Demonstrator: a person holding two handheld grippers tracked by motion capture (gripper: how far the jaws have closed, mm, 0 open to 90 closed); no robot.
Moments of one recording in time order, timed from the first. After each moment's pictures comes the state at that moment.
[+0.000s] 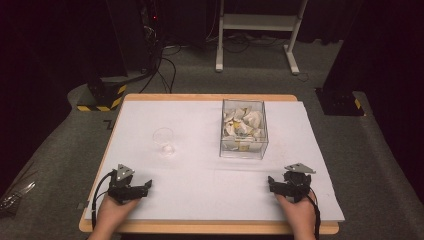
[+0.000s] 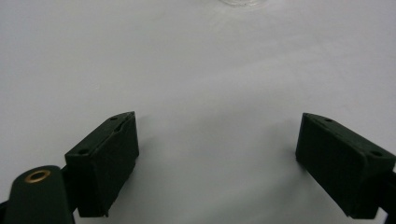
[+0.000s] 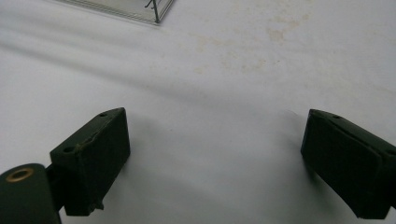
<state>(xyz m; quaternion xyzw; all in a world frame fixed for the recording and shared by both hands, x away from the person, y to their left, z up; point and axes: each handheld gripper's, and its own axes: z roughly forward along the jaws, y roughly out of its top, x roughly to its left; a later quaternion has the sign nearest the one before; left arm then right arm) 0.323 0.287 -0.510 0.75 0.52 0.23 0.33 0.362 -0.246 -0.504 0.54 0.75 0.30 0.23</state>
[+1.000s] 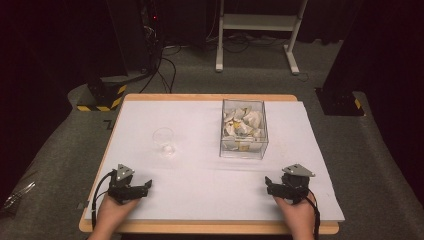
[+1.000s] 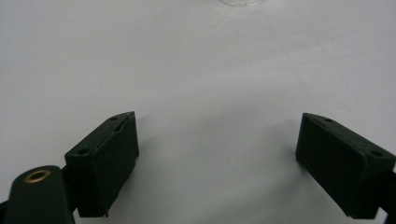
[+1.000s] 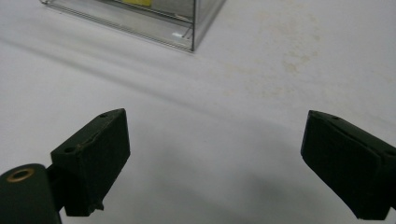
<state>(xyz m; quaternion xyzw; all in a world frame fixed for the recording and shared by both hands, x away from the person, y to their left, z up) 0.323 0.287 -0.510 0.75 0.52 0.23 0.33 0.347 -0.233 -0.486 0.51 0.76 0.32 0.25</state>
